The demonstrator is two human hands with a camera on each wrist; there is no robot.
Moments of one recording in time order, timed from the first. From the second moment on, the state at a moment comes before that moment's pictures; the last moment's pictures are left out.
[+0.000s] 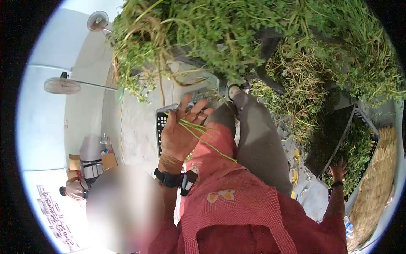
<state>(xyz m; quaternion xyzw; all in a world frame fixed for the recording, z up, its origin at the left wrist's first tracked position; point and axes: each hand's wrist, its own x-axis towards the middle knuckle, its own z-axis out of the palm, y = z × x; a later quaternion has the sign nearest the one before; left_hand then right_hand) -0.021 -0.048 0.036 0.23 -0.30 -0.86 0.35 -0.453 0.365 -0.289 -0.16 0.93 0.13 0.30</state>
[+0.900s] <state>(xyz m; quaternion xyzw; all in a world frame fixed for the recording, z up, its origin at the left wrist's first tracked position) 0.148 -0.052 -0.030 0.36 -0.43 -0.72 0.42 -0.132 0.062 -0.021 -0.70 0.54 -0.33 0.34</state>
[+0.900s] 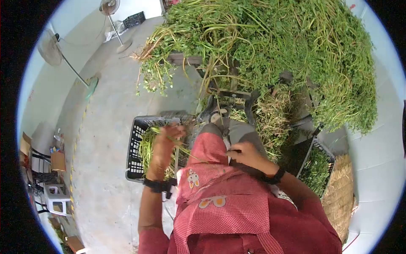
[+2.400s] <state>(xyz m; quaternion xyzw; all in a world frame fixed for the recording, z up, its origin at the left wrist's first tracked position) 0.032 -0.059 0.021 0.18 -0.39 -0.84 0.33 -0.142 0.035 -0.022 -0.46 0.45 -0.43 0.63</state>
